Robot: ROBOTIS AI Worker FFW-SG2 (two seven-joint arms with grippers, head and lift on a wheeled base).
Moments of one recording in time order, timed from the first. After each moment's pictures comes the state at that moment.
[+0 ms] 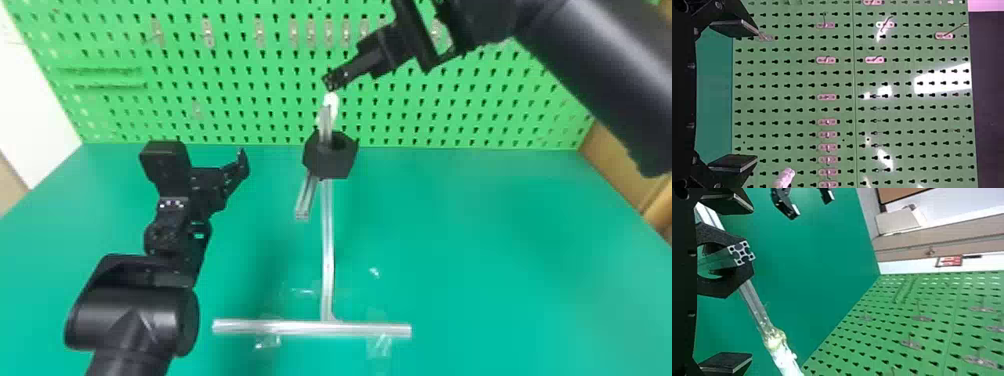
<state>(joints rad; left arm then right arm) -0.14 0.10 -0.02 -1.58 0.07 0.03 0.06 -1.25 -0.18 0.73 -1.14 -0.49 1.03 0.64</state>
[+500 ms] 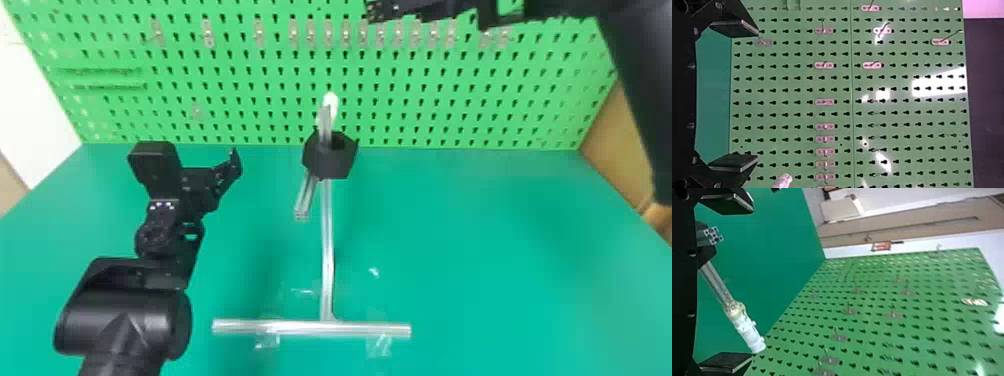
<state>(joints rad) -0.12 0.11 0.00 -1.61 0.08 0.03 0.06 -1.05 -0.18 0.31 -1.42 -0.31 1.06 0.68</state>
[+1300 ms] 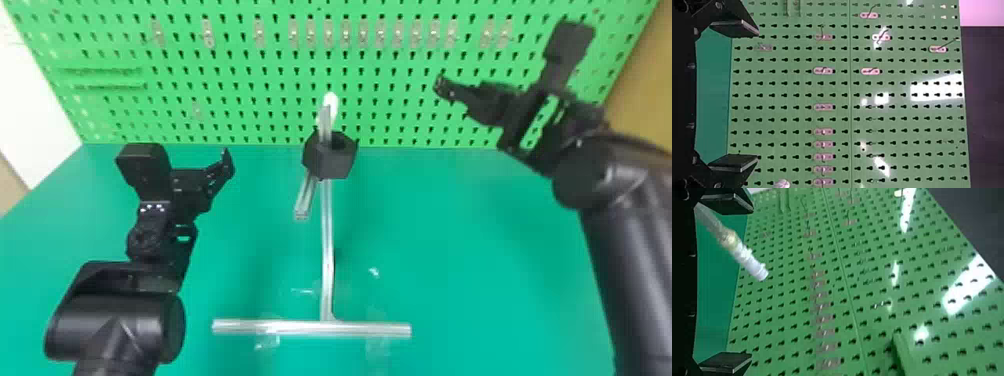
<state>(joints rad) -0.10 0.11 0.01 -1.63 0.09 0.03 0.06 -0.56 -0.07 -0.05 -1.43 -0.36 0.53 0.39</state>
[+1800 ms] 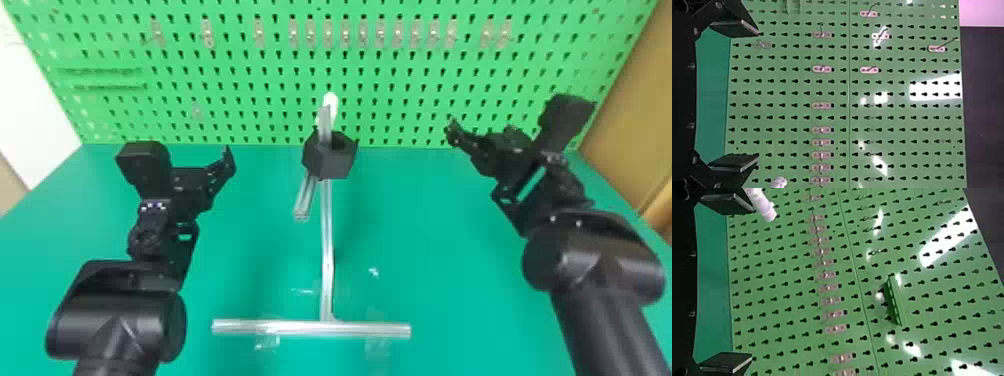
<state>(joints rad) -0.11 0.11 0.01 -1.63 0.10 0.03 0.06 -0.36 -0.02 -0.04 -1.42 -0.24 0.19 0.18</state>
